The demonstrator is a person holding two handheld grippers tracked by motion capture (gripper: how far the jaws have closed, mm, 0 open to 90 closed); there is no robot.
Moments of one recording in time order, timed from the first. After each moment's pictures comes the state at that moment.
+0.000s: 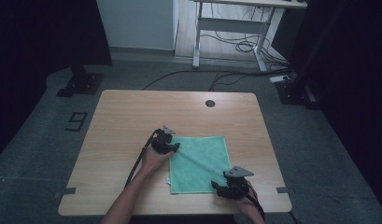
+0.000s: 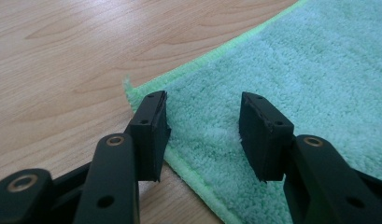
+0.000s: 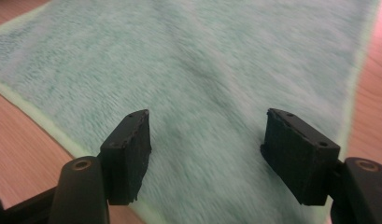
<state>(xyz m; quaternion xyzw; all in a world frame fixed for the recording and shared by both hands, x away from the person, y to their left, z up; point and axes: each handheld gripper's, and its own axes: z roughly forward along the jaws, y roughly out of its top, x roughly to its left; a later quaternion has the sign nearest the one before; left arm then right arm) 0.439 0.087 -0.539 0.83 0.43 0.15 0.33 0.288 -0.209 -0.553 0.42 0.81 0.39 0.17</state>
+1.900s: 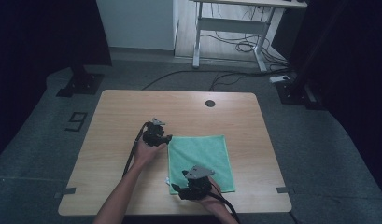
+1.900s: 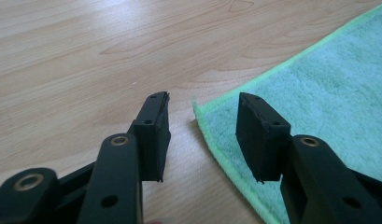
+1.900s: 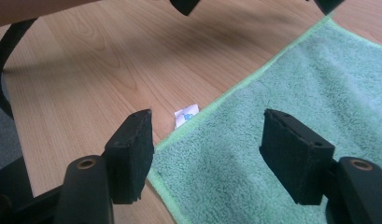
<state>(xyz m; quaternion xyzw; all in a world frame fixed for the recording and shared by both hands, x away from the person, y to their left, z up) 0.454 0.116 -0.518 0.80 0.47 0.14 0.35 0.283 -0.087 -0.530 0.29 0.83 0.46 0.12</state>
